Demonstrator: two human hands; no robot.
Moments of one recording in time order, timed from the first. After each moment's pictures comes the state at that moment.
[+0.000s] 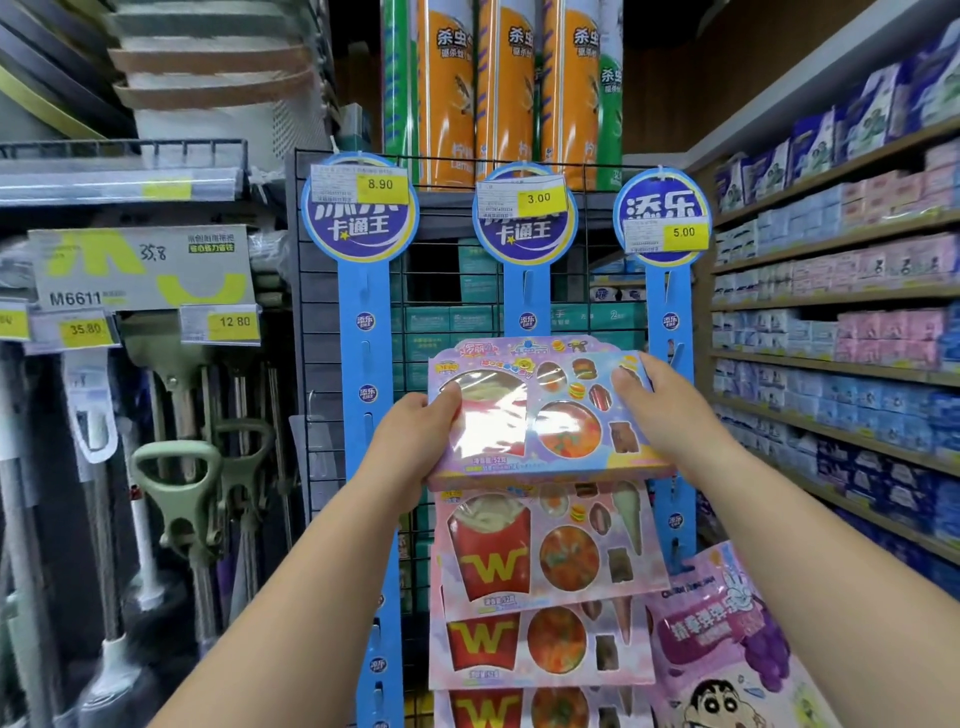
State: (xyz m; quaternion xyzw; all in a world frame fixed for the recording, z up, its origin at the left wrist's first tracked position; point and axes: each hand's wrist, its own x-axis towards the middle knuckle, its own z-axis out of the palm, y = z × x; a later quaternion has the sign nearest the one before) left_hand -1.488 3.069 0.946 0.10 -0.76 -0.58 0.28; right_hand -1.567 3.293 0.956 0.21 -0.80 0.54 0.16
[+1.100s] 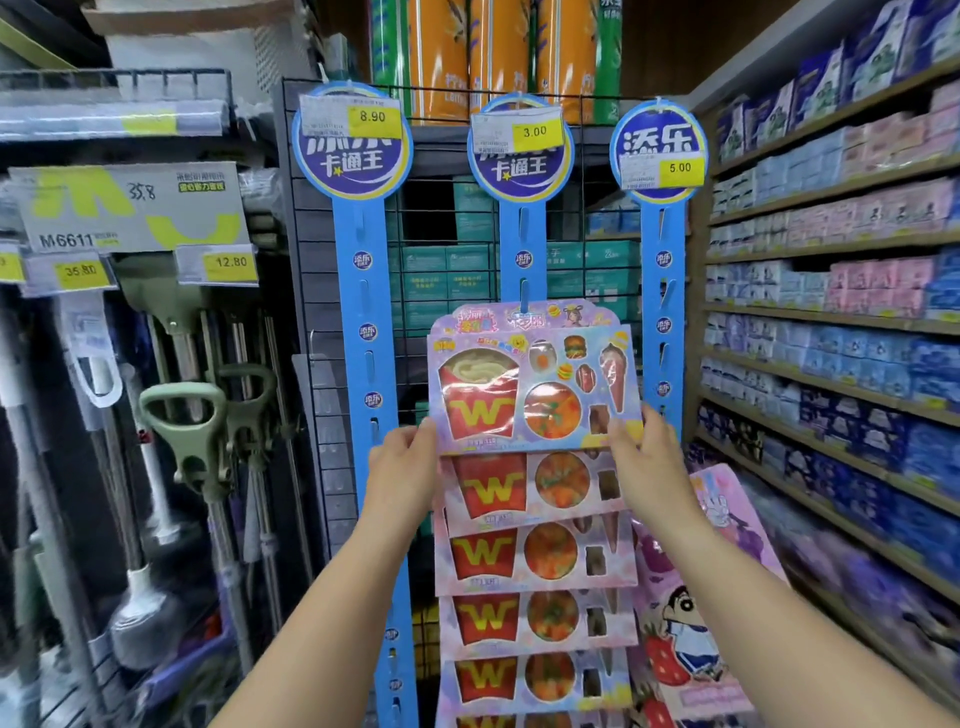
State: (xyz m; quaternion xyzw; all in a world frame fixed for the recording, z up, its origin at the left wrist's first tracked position) left_hand -1.444 3.083 0.863 0.15 -0.77 -0.54 0.31; right_hand -1.533 3.283 0.846 0.13 -0.79 0.57 0.18
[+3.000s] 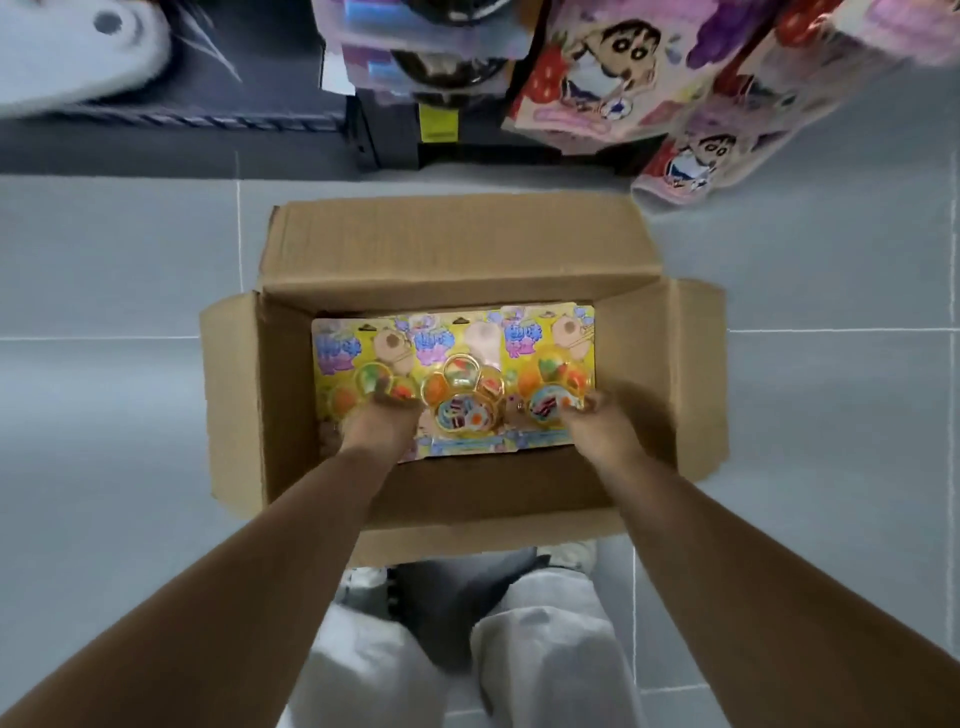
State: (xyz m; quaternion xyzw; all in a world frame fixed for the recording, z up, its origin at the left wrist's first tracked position) left_hand -1.214 3.046 -0.136 0.52 -0.61 -0.49 -0.33; right_hand -1.279 3.252 -0.141 -0.24 -0.85 0.25 -0.39
